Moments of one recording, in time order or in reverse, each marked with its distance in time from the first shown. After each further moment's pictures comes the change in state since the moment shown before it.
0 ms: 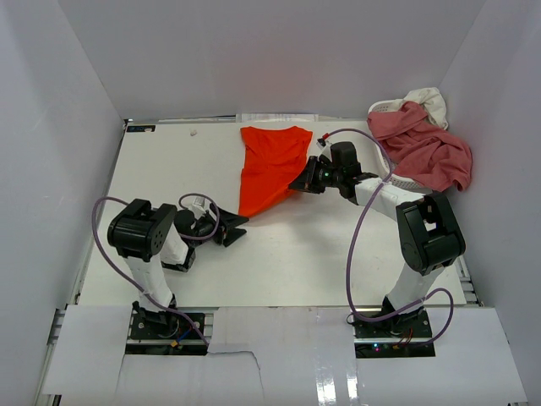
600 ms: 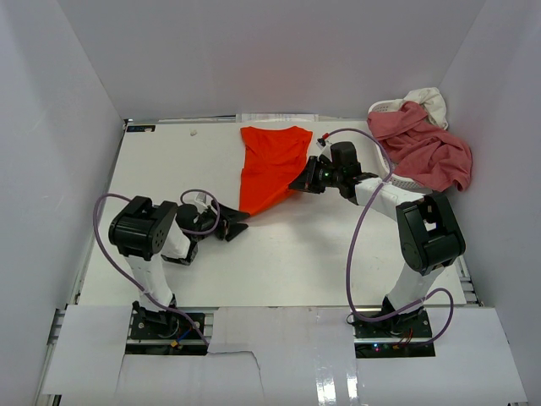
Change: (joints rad) left arm 0.003 0.050 0.074 -0.011 -0.013 -0.043; right arm 0.000 0.000 0.000 0.000 0.000 -0.007
